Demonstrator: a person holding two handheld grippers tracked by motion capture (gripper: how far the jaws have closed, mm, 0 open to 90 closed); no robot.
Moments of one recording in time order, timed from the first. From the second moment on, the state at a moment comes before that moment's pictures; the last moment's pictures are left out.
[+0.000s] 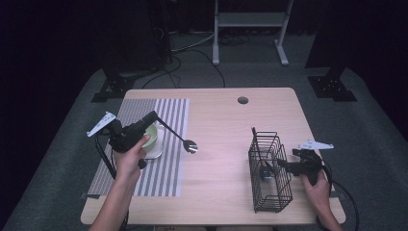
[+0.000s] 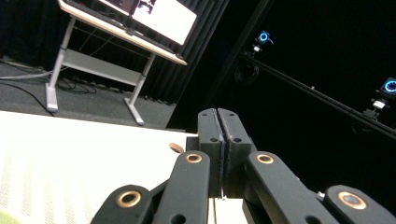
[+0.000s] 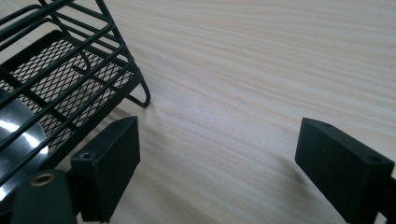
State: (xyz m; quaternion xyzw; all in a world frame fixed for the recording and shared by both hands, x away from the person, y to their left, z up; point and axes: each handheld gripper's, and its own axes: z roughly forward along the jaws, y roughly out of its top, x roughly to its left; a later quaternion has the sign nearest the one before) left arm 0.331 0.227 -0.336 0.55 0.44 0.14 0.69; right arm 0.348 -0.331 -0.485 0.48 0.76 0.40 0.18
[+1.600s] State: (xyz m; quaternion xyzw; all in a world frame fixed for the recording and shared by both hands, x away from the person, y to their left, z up) left arm 0.343 0.269 -0.341 0.51 0.49 0.17 0.68; right arm 0.348 -0.331 -0.485 0.47 0.76 0.40 0.18
